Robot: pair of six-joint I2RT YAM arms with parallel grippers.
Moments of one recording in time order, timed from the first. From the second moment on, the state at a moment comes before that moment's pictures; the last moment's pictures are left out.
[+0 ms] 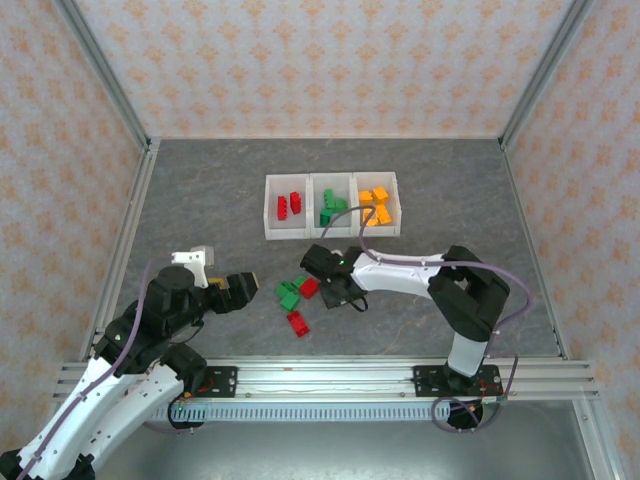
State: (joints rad) left arm -0.53 0.41 0.66 -0.82 0.01 -0.71; right arm 0.98 1.77 1.11 -0.74 0.16 0.59
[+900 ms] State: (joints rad) left arm -0.53 0.35 0.66 -0.82 -0.08 -0.75; right arm 0.86 2.12 2.30 -0.78 0.32 0.34
